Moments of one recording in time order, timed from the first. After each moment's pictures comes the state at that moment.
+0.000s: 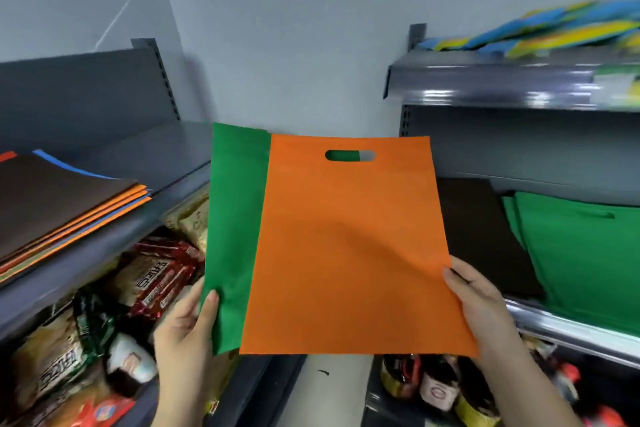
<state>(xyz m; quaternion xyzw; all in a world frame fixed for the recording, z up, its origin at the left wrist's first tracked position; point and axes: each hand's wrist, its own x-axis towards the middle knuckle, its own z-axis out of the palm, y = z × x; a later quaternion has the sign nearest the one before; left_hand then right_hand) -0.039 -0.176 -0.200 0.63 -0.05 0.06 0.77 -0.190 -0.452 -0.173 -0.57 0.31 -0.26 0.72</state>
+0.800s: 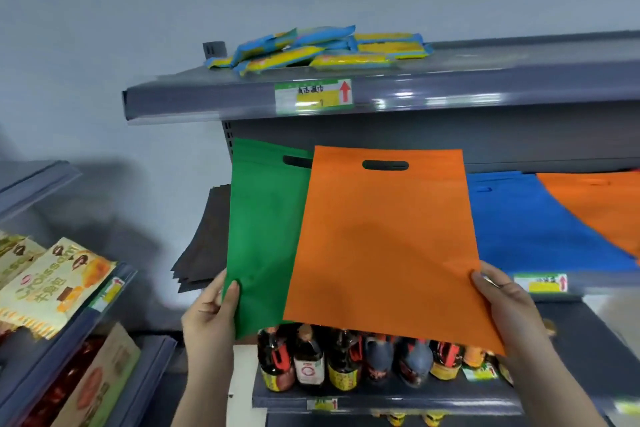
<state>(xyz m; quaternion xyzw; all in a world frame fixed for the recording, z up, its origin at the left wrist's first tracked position) -0.184 -0.391 -0.194 0.63 -0.18 -0.12 0.75 -0.456 -0.577 -0.168 -0.48 0.44 -0.42 0.63</state>
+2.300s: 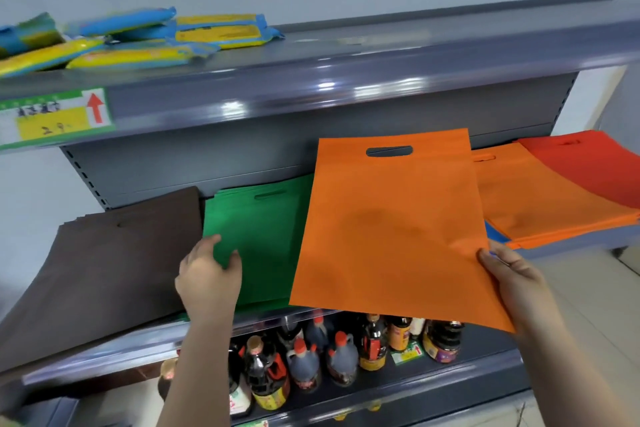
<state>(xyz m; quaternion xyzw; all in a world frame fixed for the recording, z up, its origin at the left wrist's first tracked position) -0.259 -0.603 -0.174 0.85 -0.31 -0.01 0.42 -0.600 -0.712 -0.178 -0.44 0.48 -0.50 0.57</state>
